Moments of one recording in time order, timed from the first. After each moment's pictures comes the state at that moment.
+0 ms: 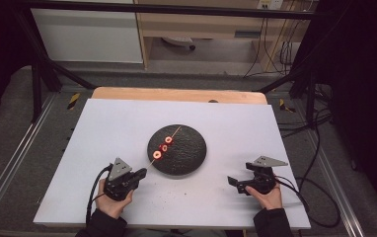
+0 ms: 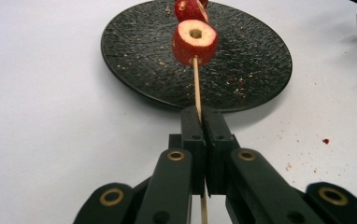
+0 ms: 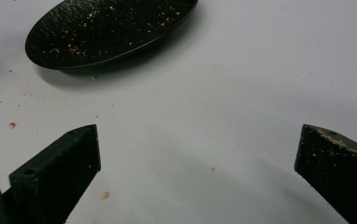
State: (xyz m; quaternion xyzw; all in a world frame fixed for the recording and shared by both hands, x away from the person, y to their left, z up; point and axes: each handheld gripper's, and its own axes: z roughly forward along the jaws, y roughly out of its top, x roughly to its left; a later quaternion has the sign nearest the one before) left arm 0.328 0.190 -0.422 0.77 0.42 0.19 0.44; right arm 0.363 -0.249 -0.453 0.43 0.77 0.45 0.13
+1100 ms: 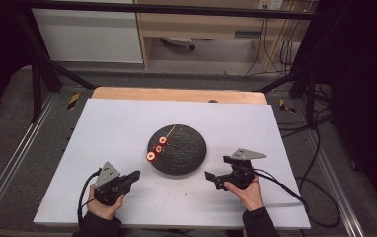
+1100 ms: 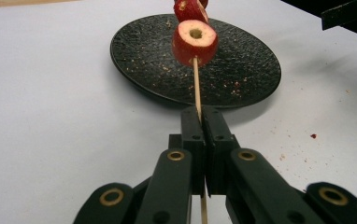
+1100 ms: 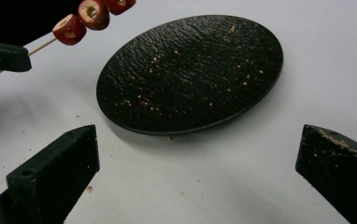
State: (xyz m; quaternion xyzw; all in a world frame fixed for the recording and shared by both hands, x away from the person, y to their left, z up) left arm 0.316 0.212 -0.426 0.75 0.40 0.19 0.49; right arm 0.370 -0.181 -0.424 0.39 0.77 0.49 0.10
